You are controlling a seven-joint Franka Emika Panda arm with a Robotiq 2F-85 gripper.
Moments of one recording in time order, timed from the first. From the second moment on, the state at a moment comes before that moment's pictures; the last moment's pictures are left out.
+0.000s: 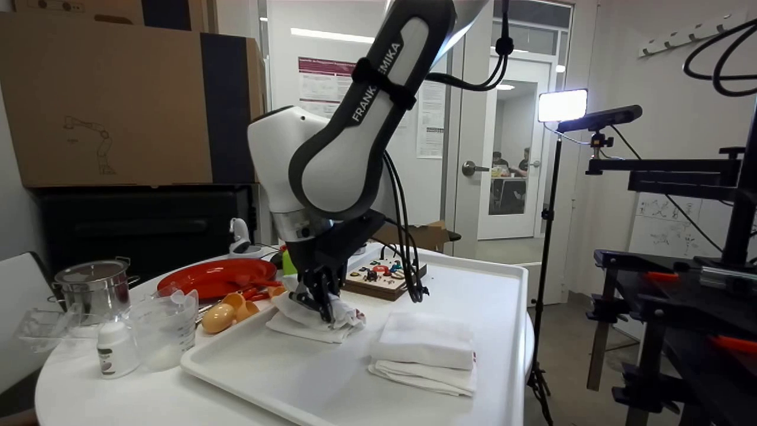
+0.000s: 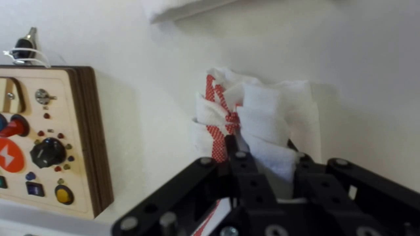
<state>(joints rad) 0.32 1.00 -0.19 -1.58 -0.20 2.44 0.47</state>
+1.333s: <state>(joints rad) 0.39 0.93 -0.07 -1.70 -0.28 2.44 0.28</state>
